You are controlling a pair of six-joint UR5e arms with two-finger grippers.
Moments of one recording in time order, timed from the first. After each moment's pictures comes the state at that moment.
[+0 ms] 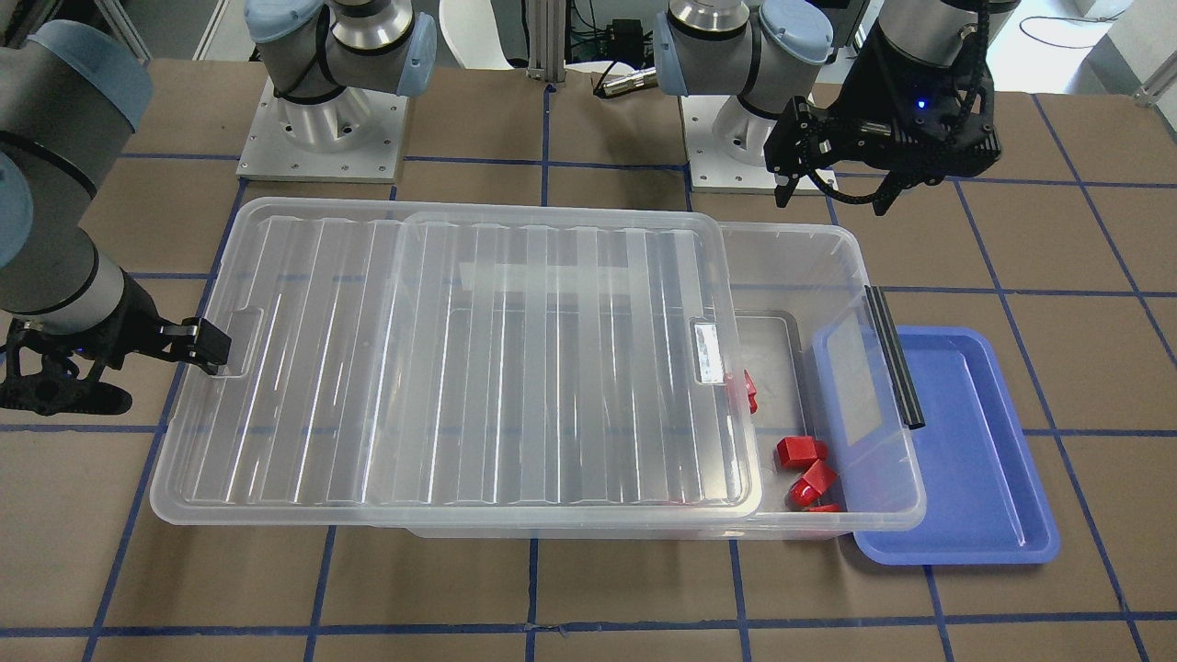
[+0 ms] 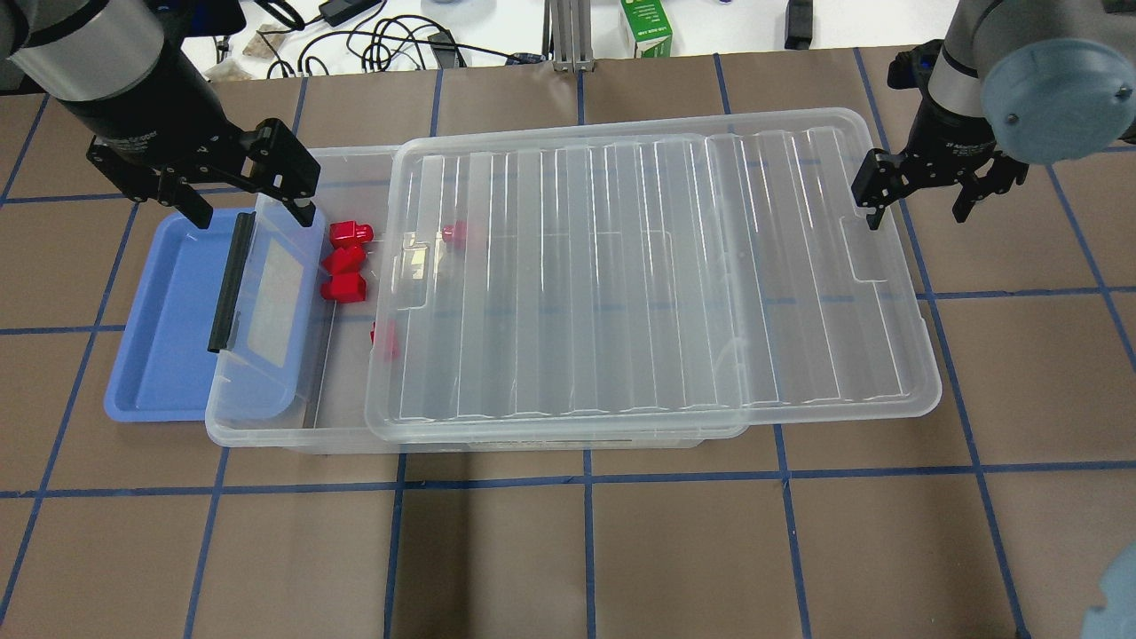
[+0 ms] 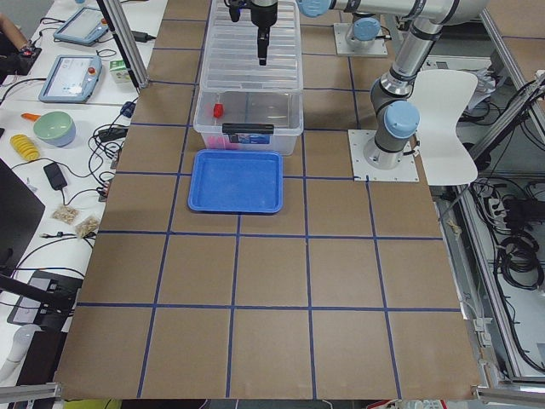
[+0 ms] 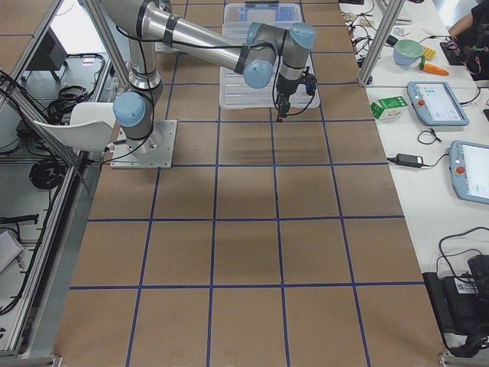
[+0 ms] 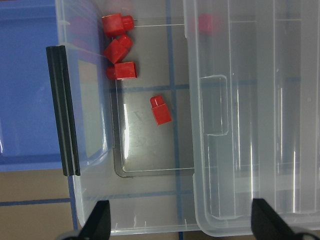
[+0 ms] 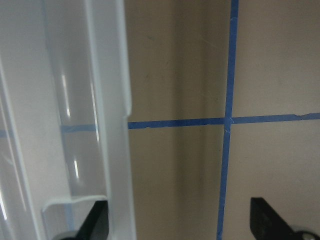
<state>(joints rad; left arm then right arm) -1.51 -1.52 -1.54 -1.66 1.55 0.11 1.38 -1.33 1.62 -1.76 -1.70 -0.18</state>
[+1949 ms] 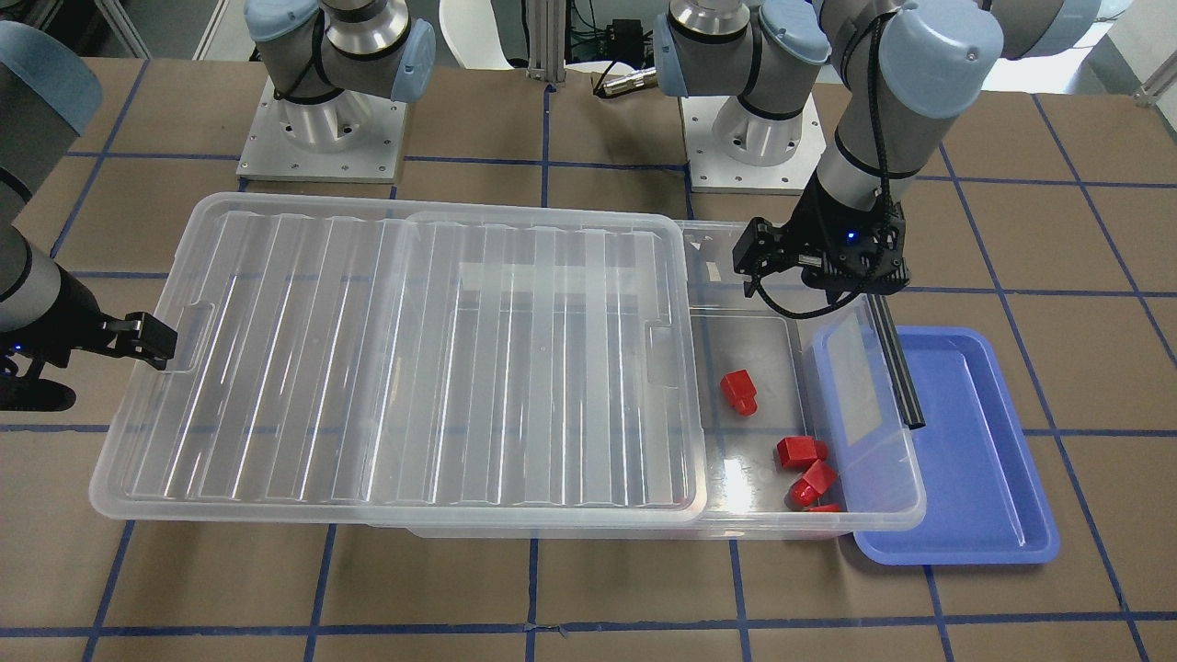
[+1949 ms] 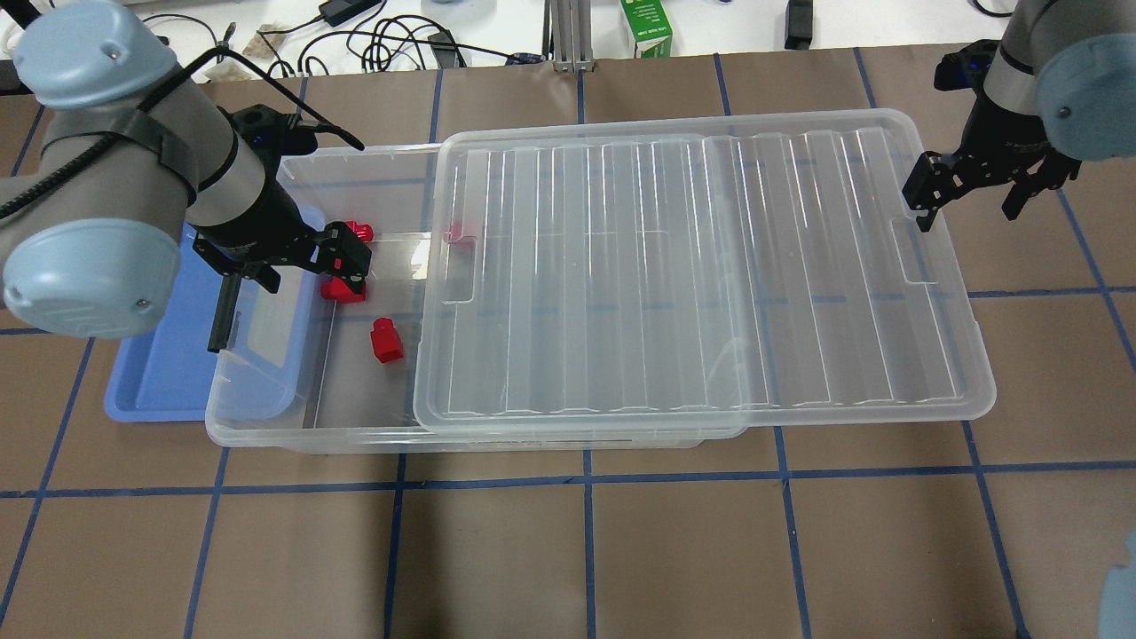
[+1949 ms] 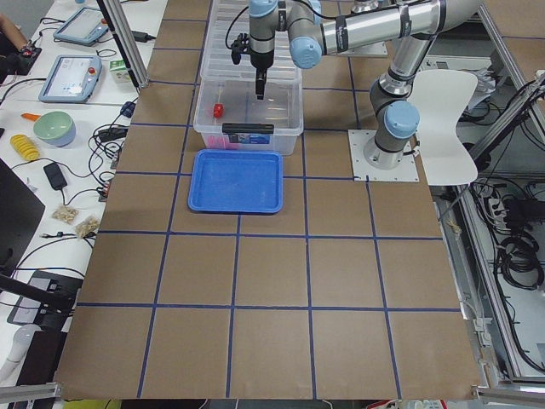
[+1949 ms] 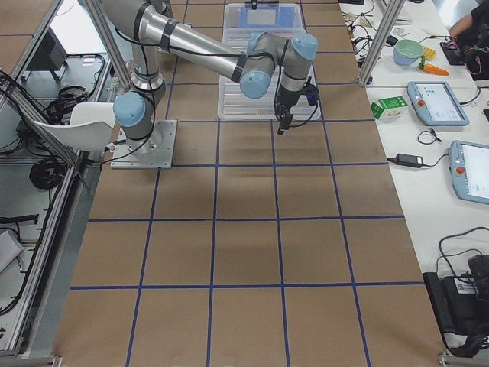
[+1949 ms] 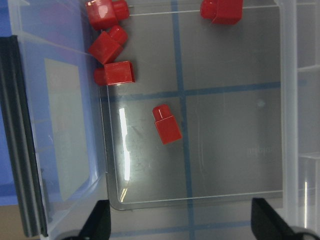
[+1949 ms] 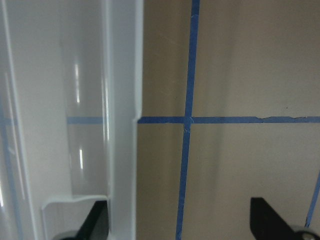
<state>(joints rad) -1.49 -1.55 -1.88 -1.27 1.55 0.14 1.30 -1.33 1.62 -1.77 -1.73 -0.30</state>
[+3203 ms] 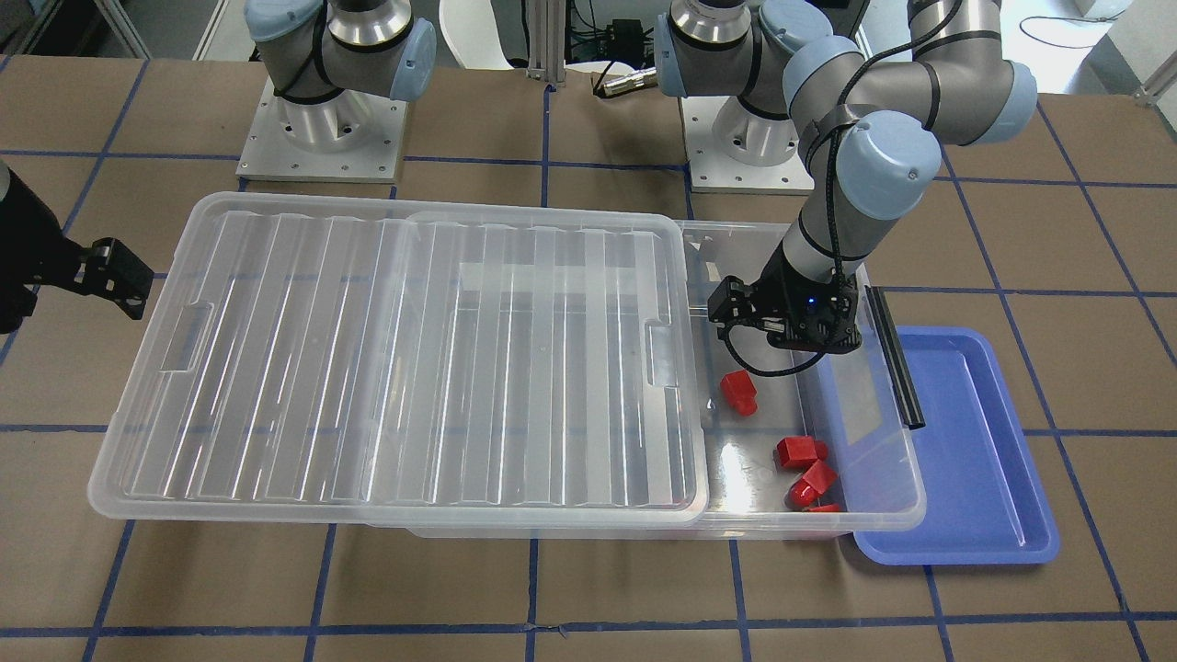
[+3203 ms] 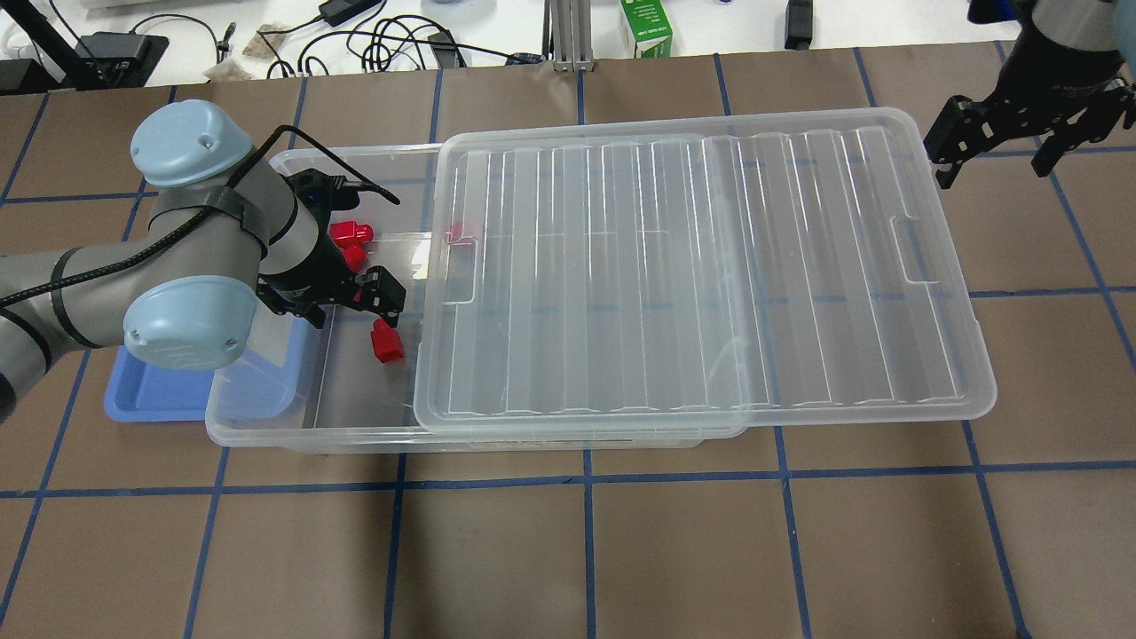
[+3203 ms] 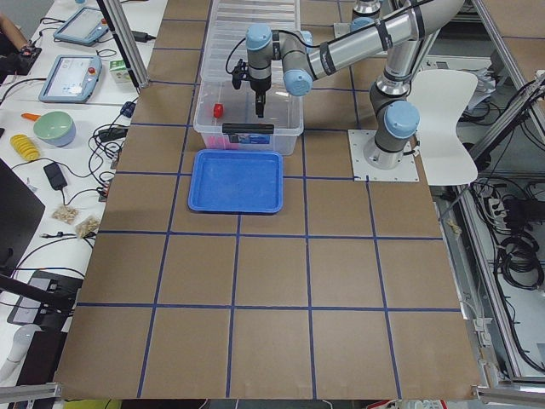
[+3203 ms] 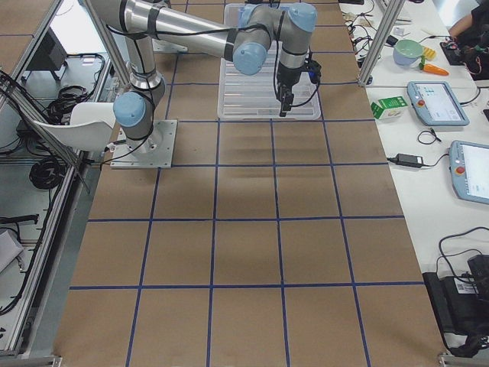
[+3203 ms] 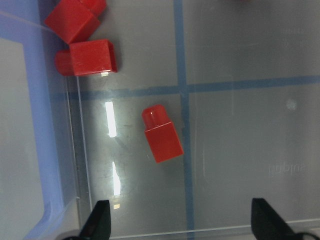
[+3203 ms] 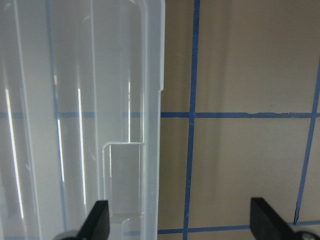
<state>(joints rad) -1.49 -1.66 -1.99 -1.09 1.51 0.14 1.31 -1.46 1.53 -1.62 -1.67 -0.28</state>
